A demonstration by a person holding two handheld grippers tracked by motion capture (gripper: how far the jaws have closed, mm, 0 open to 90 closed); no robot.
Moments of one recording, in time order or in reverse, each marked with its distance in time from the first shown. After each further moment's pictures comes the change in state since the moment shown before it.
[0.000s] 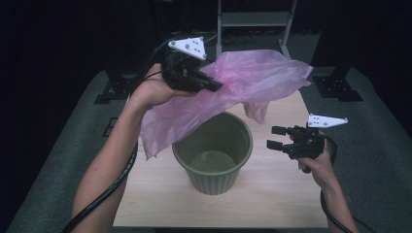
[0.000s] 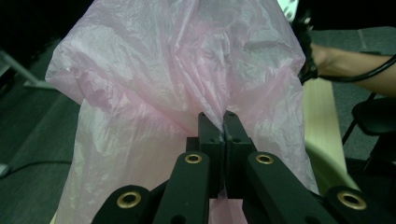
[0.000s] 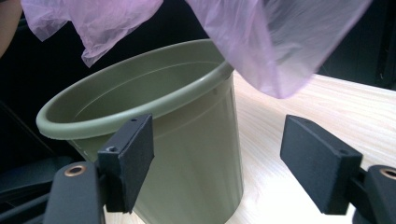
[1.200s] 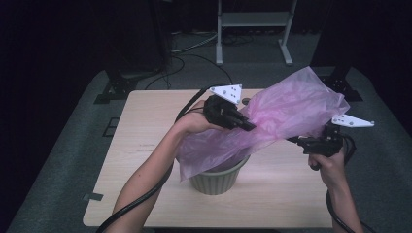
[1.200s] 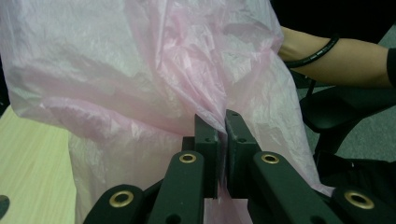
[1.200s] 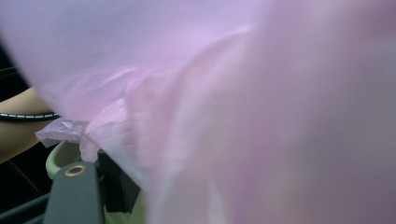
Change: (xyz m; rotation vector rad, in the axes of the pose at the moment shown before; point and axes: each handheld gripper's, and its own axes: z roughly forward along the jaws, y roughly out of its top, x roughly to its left) left arm -0.019 -0.049 0.124 -0.097 -0.322 0.062; right arm 0.007 0.014 -0.034 -0.181 -0.070 0.011
